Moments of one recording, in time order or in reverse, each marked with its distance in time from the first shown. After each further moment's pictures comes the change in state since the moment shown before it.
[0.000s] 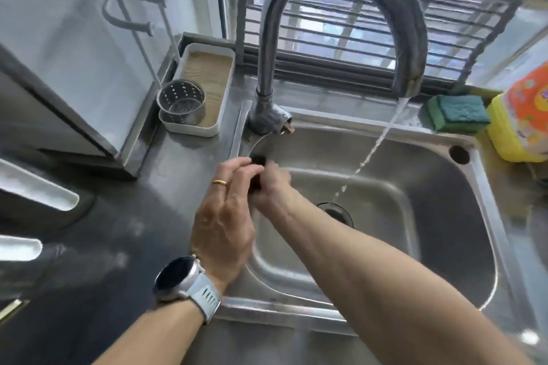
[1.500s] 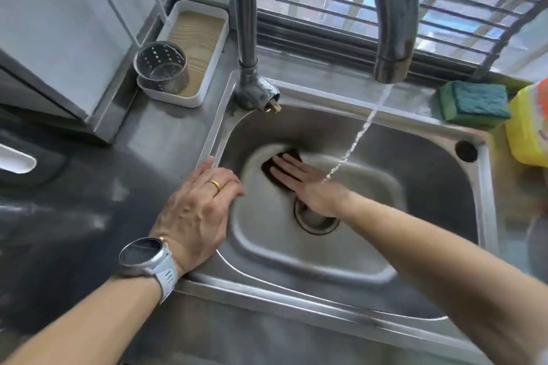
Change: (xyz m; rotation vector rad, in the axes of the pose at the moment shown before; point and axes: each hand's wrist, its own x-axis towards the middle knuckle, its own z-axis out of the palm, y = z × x) left_hand -0.015 -0.021 0.015 0.285 -0.293 0.213; right_hand 0.139 -0.019 -0.169 -2.114 -0.648 -1.361
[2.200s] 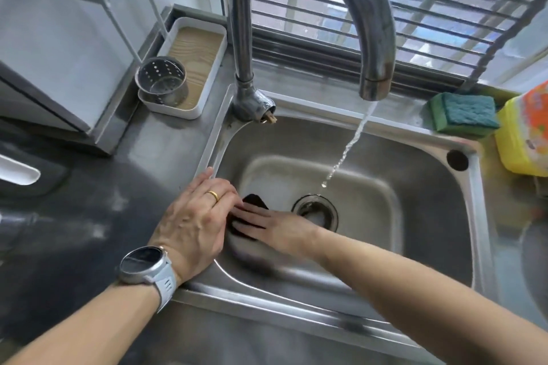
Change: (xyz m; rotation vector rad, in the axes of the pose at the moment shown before) left_hand 0.000 0.003 -0.003 0.019 -0.034 -0.009; right_hand 0.005 -0.081 0.009 0.229 -0.128 -0.219
